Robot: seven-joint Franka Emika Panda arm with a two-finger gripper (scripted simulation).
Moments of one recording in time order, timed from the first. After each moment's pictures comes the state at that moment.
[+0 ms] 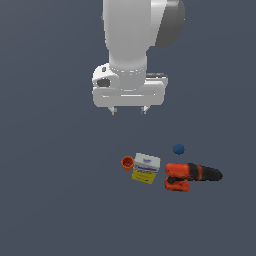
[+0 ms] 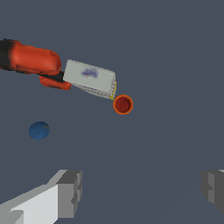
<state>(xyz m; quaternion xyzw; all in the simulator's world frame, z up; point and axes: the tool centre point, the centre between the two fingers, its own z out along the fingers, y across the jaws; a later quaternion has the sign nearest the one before) -0.004 0.003 0.306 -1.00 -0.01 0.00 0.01</state>
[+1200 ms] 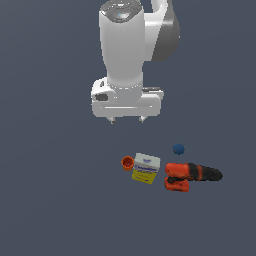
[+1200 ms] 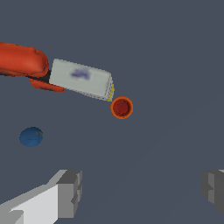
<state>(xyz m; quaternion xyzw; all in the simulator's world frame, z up) 0.008 -0.003 0.276 -1.00 0.00 0.01 0.02</state>
